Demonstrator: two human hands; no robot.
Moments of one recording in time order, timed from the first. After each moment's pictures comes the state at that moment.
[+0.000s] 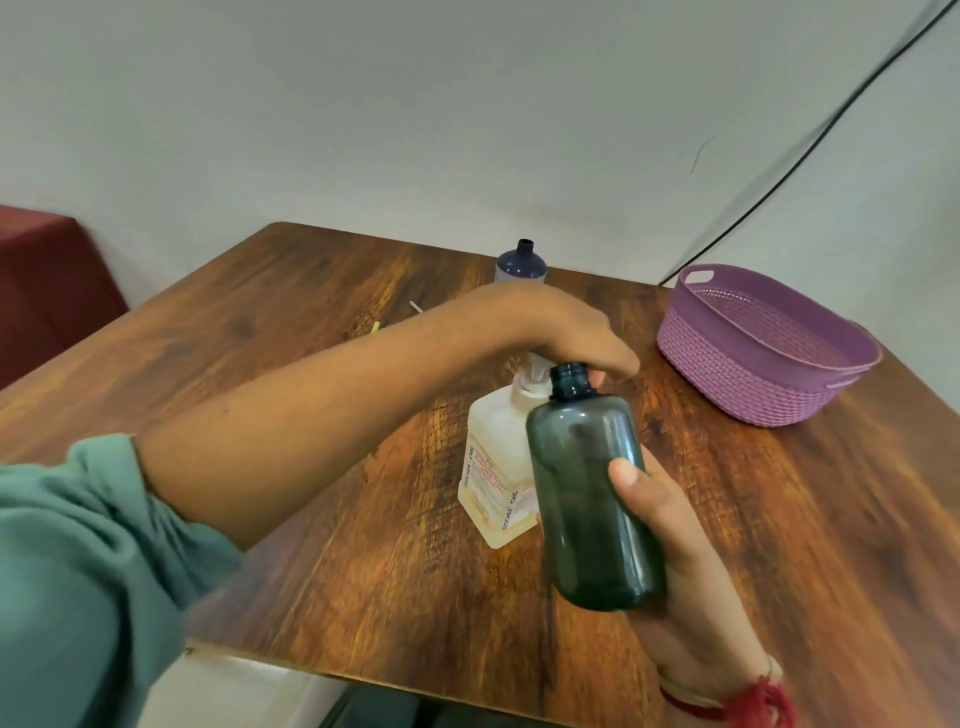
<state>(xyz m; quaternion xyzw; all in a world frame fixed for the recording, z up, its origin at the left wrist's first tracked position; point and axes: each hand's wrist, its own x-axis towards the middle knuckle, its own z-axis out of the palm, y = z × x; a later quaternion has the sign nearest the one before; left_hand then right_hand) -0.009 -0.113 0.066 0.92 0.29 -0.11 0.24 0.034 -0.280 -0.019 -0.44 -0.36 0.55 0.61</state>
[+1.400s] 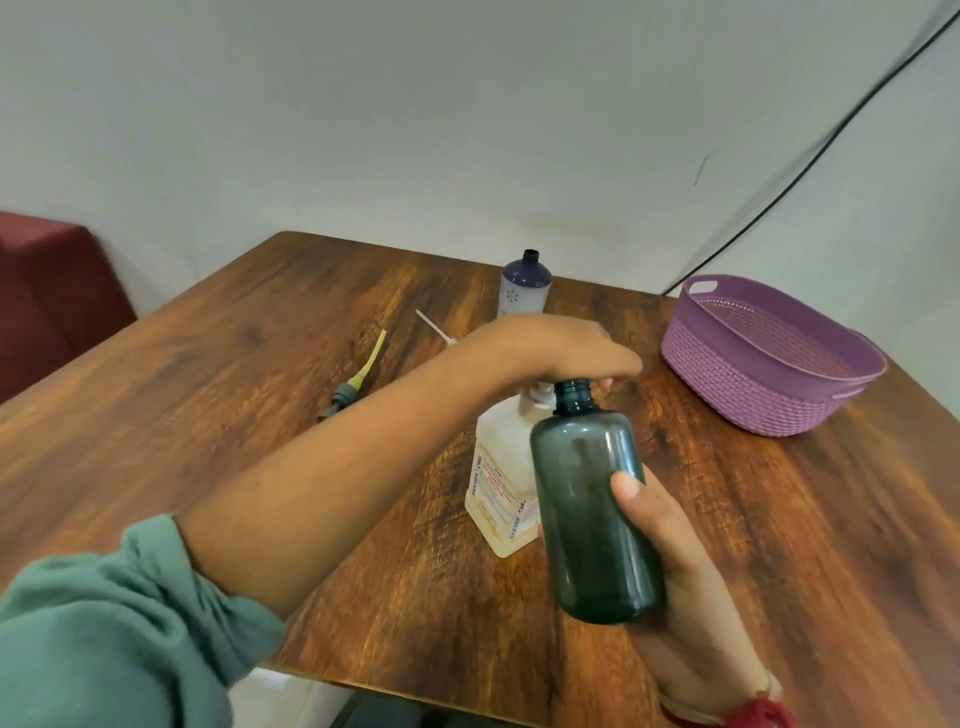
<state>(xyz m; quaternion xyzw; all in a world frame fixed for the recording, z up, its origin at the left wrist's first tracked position) -0.014 -0.113 0.050 0.89 0.32 -0.02 0.32 0.029 -0.280 -0.023 -0.45 -0.35 0.56 0.60</state>
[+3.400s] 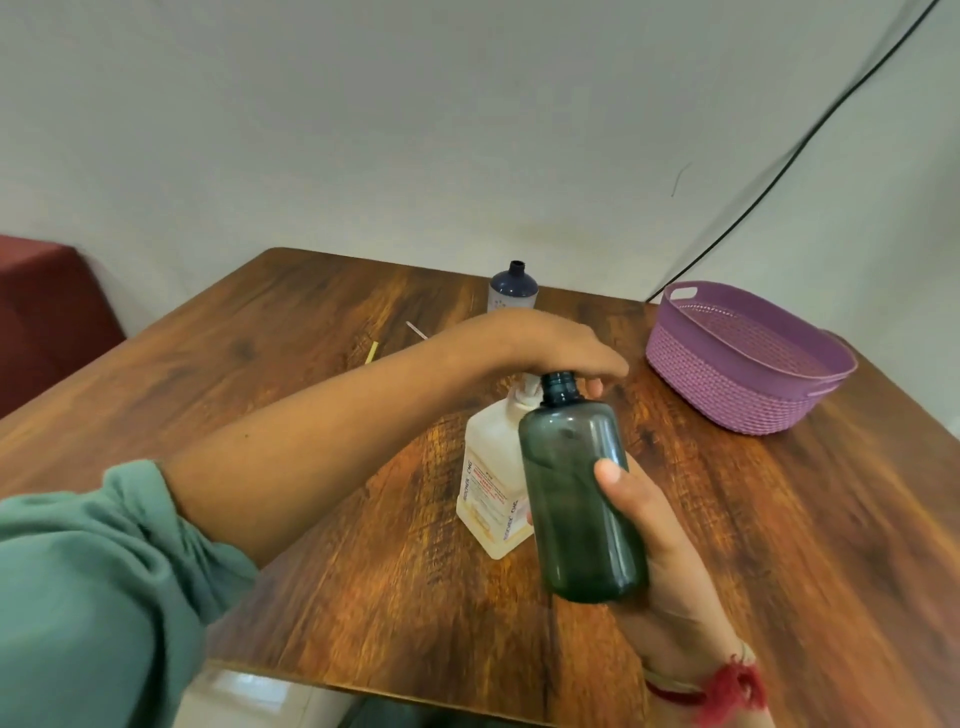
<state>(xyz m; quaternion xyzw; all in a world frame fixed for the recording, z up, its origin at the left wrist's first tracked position) -0.009 -0.114 0.059 0.90 0.29 -0.06 0.31 0.028 -0.274 -0.024 -0.42 -0.34 0.55 0.63</state>
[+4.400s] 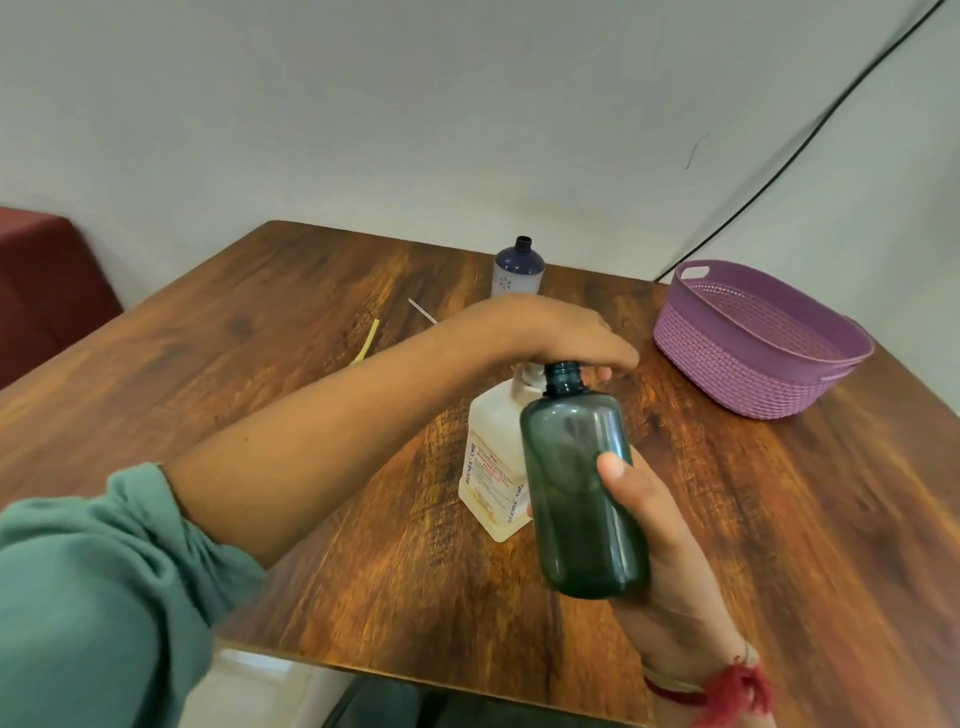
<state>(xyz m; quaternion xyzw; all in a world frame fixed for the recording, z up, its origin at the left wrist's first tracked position) -0.011 -0.113 0.054 0.91 0.28 -0.06 0.31 0.026 -0.276 -0.028 -0.43 -0.34 0.55 0.62</state>
